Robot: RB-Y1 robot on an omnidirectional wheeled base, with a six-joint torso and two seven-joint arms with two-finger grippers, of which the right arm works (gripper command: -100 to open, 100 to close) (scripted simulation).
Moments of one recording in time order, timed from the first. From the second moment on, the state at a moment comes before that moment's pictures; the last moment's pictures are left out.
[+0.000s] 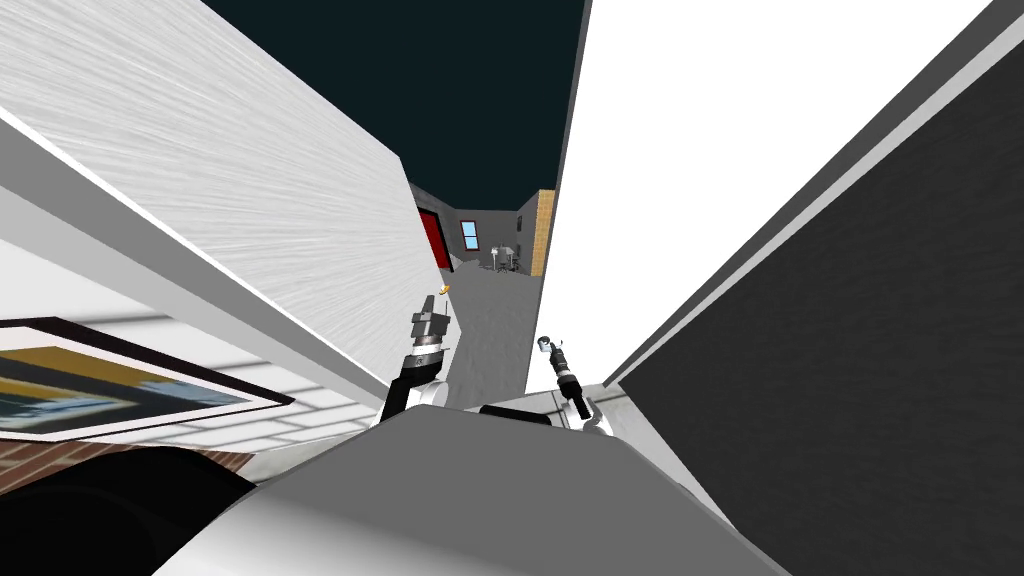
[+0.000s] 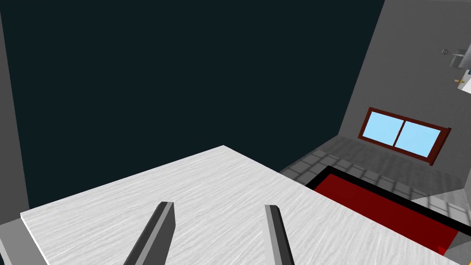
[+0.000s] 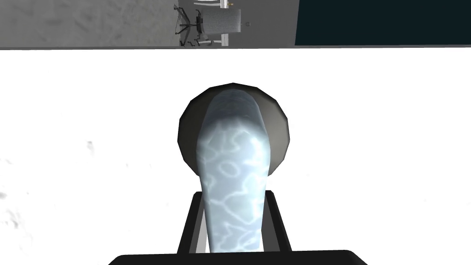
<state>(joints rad) -0.16 -0.08 -0.05 -0.61 0.28 -0.84 -0.27</state>
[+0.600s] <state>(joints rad) -0.17 -0.09 -0.09 -0.59 0.26 -0.84 -0.24</state>
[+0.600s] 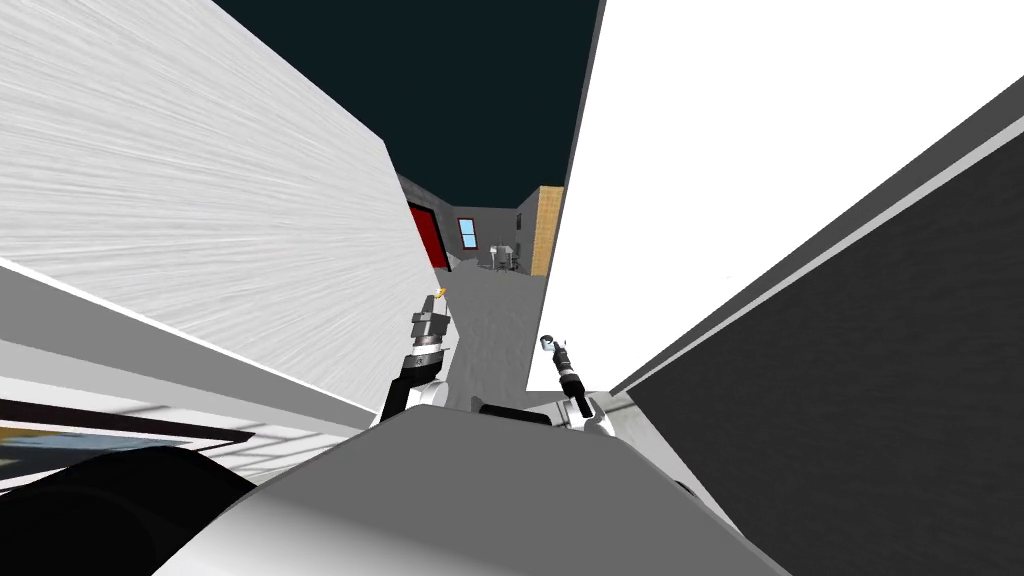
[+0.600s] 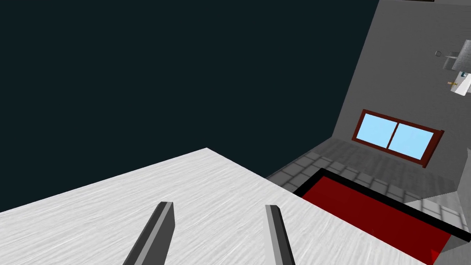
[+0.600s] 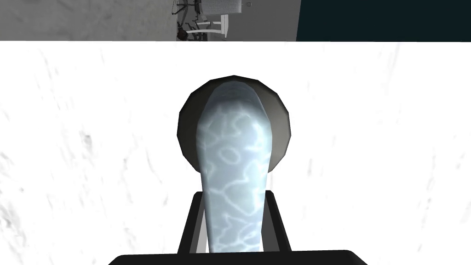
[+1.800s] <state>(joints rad) -0.17 -0.10 -0.14 -0.58 0.22 -0.84 -0.21</state>
